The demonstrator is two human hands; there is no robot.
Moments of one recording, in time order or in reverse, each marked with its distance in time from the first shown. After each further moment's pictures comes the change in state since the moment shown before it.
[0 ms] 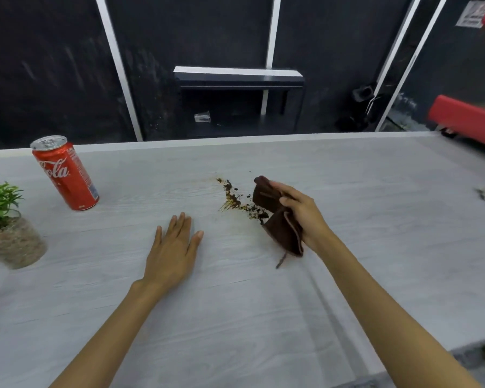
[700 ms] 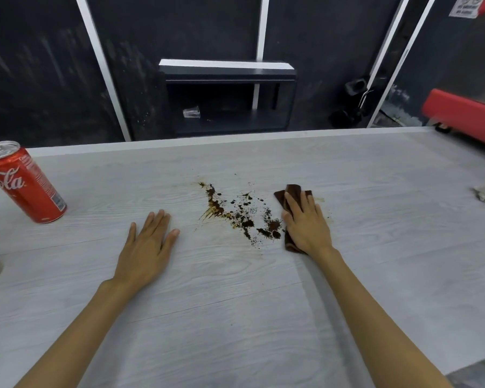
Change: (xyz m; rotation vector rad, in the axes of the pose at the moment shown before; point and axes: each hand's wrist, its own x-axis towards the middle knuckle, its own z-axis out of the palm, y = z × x) left_hand 0.039 -0.012 0.001 0.029 0.030 0.024; right_hand 0.035 0.054 -0.055 -1.266 0.137 -0.064
